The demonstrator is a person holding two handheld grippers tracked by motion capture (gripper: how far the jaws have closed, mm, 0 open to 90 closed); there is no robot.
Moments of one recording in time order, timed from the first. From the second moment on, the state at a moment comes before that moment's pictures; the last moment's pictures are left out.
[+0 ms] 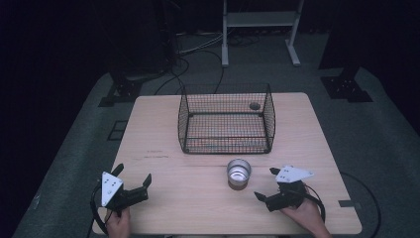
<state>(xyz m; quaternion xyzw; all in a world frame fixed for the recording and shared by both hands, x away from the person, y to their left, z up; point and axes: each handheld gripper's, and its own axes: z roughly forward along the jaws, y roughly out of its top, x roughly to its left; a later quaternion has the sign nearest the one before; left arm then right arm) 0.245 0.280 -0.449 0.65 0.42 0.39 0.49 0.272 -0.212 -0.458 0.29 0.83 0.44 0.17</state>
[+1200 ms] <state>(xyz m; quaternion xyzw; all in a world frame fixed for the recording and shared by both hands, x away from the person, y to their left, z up) 0.245 0.282 -0.448 0.64 0.43 0.39 0.50 0.308 -0.155 -0.459 0.27 0.85 0.42 0.16</state>
